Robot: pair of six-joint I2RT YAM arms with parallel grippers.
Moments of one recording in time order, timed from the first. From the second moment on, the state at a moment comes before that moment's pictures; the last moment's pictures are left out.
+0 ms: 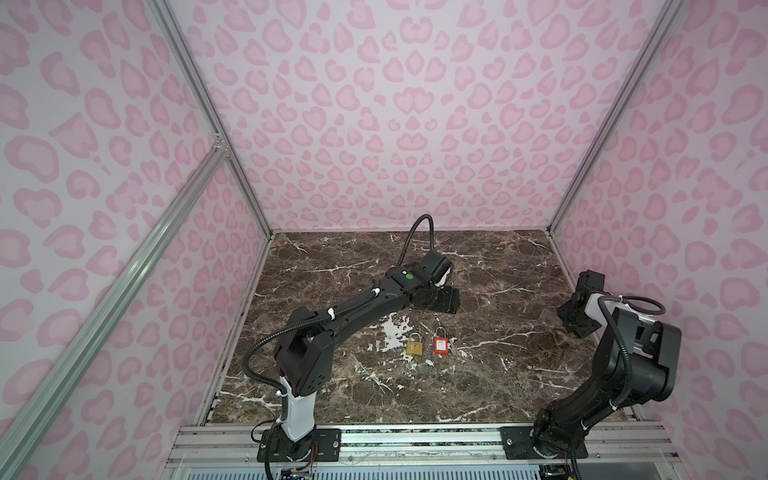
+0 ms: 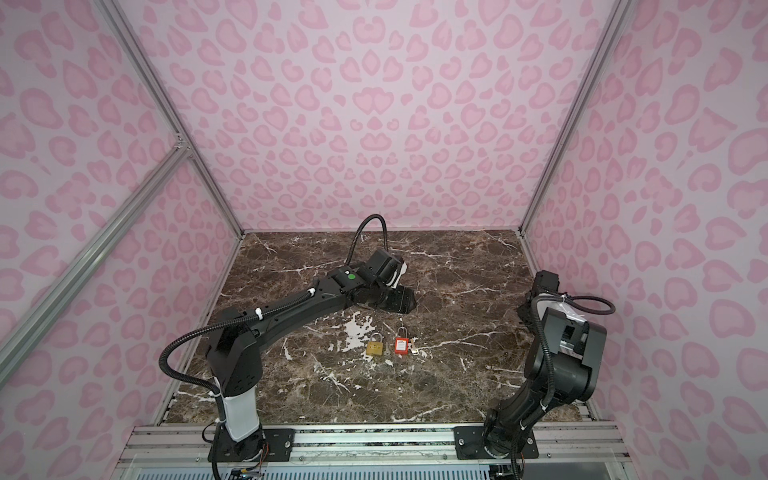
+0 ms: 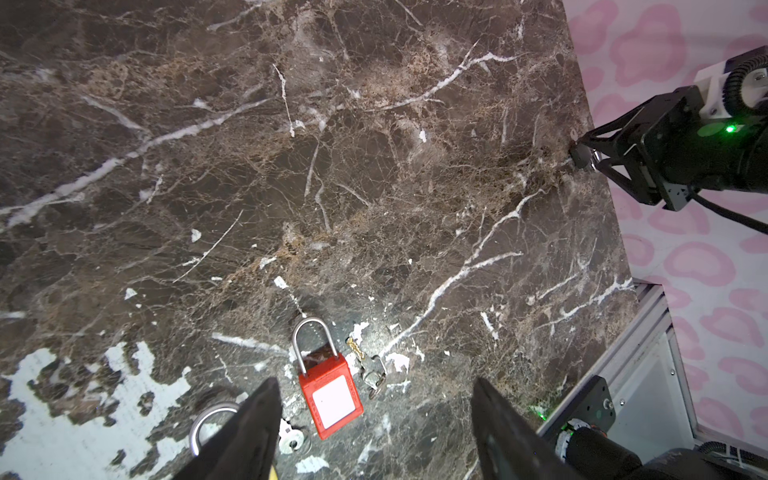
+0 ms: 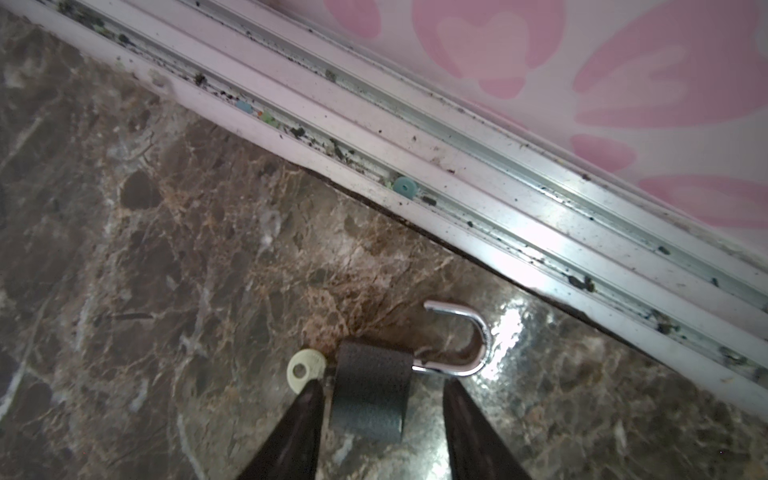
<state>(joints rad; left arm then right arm) -0.85 1.90 1.64 -0.68 0.16 -0.55 -0.44 1.69 0.97 -0.48 0.22 0.65</state>
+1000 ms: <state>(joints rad) -0.86 1.90 1.63 -0.68 0.16 -0.55 -0.39 1.73 0.96 -0.44 0.12 0.64</state>
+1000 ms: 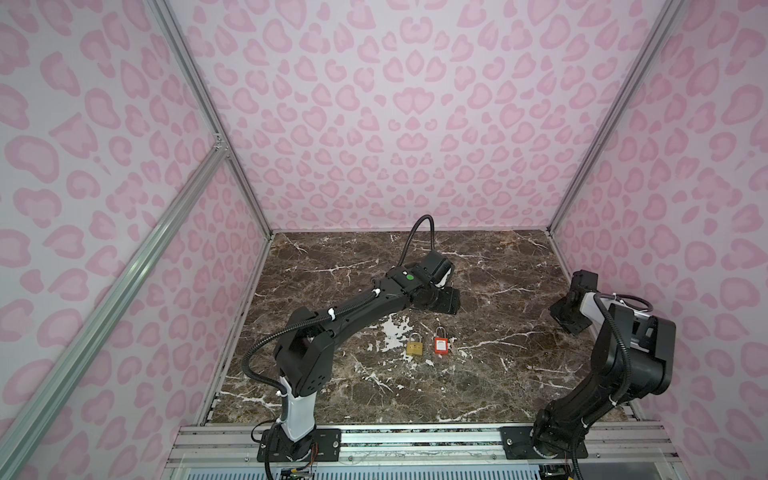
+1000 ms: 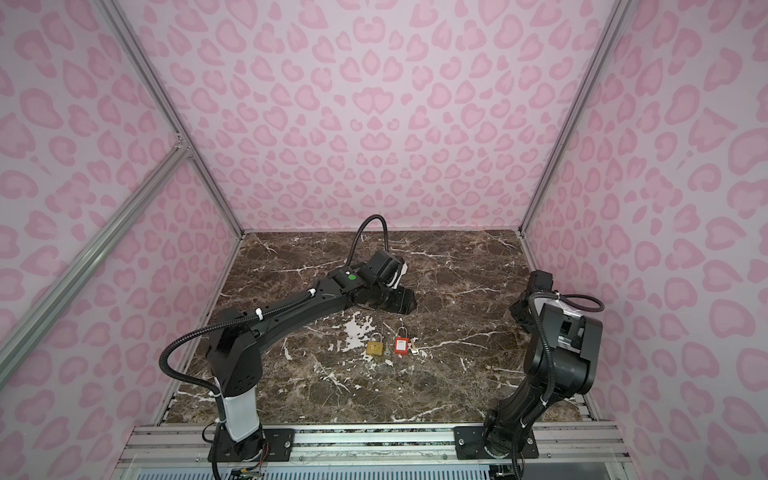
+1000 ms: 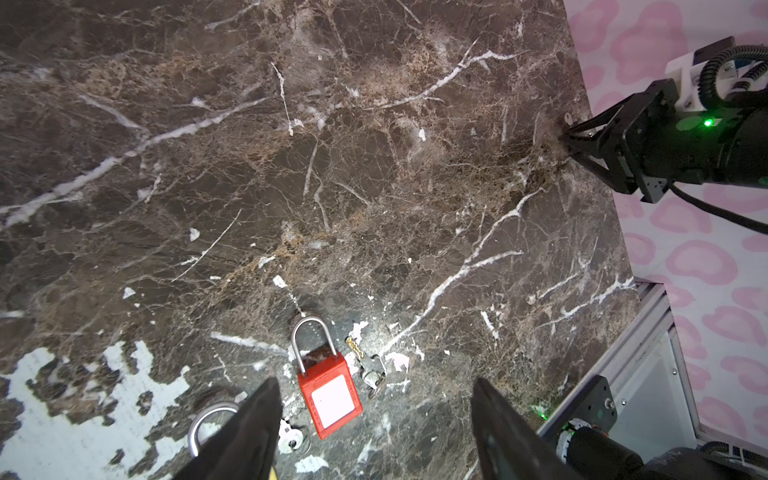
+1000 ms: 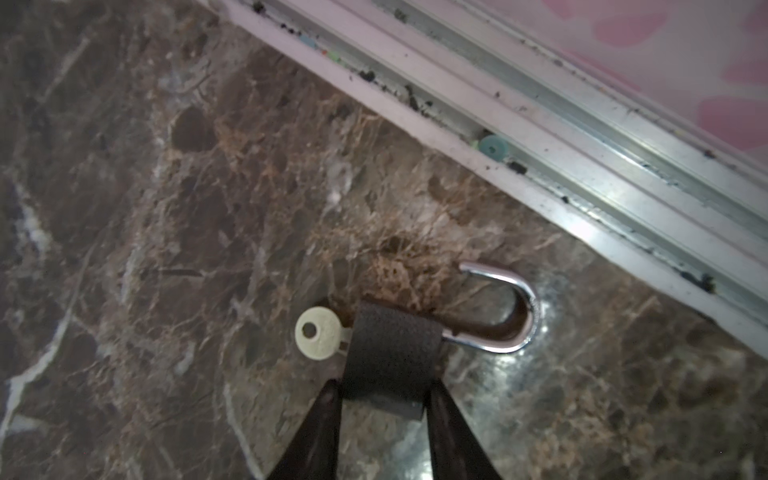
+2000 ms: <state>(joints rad) -0.86 1.90 1.62 -0.68 0.15 -0.55 -0.40 1.74 1.06 -0.48 0.17 0.58</state>
